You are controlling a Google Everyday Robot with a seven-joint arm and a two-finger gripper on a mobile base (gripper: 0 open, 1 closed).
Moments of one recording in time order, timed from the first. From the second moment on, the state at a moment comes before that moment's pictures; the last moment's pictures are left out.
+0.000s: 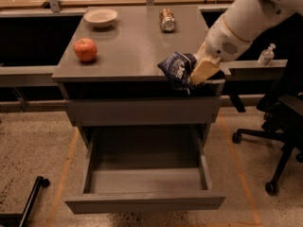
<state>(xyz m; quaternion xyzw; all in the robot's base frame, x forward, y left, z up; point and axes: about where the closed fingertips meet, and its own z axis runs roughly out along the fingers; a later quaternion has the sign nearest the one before) 0.569 -0.116 0.913 -0.60 0.76 0.10 0.23</state>
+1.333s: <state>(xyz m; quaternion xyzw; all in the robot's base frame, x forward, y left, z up) 0.481 -0.097 0.795 -0.62 0.75 0.17 0.12</state>
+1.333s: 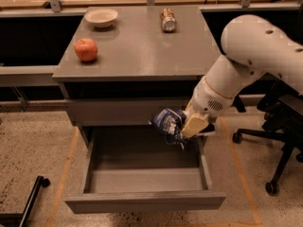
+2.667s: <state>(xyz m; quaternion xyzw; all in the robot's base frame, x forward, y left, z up) 0.488 -0.090 0.643 -0.58 0.76 0.23 0.15</state>
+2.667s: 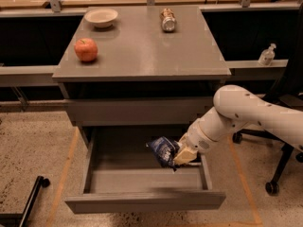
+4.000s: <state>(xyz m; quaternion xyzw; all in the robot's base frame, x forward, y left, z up) 0.517 -0.100 0.529 -0.55 0.79 0.24 0.09</state>
